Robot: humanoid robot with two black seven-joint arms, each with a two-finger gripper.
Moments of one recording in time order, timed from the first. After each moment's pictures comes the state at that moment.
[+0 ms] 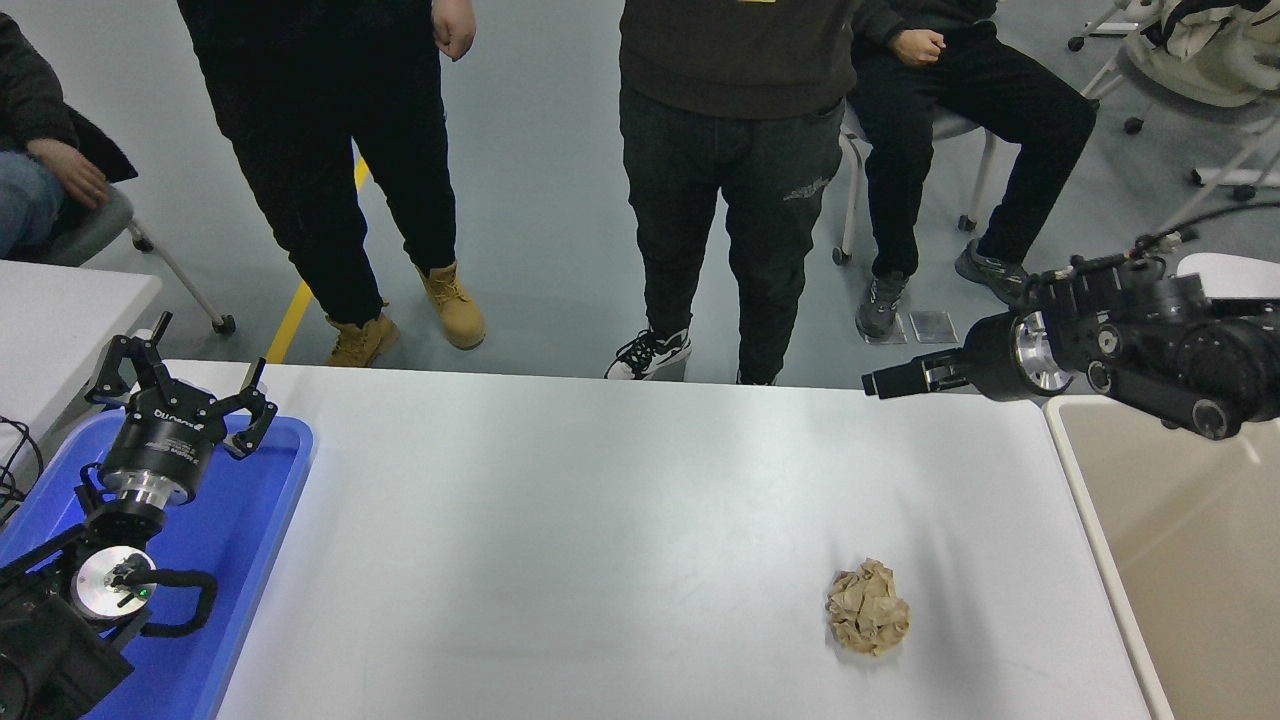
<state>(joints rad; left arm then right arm) -0.55 0.46 -0.62 -0.39 -0.23 -0.70 -0.58 1.44 -0.43 -0.64 0.85 -1.16 0.25 0.41</state>
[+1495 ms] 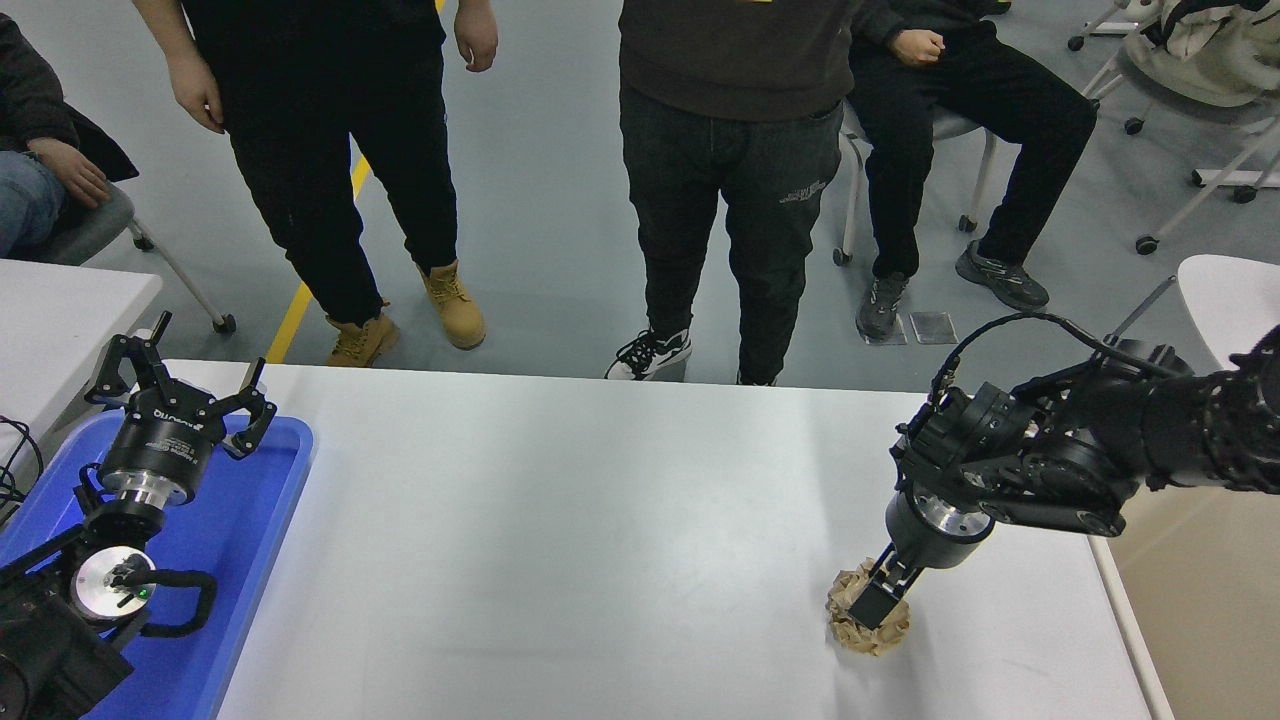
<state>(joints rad) -0.55 0.46 -0.62 -0.39 -0.23 -0.70 -0.58 1.41 -0.20 -0.91 0.98 -1.27 0.36 0.42</state>
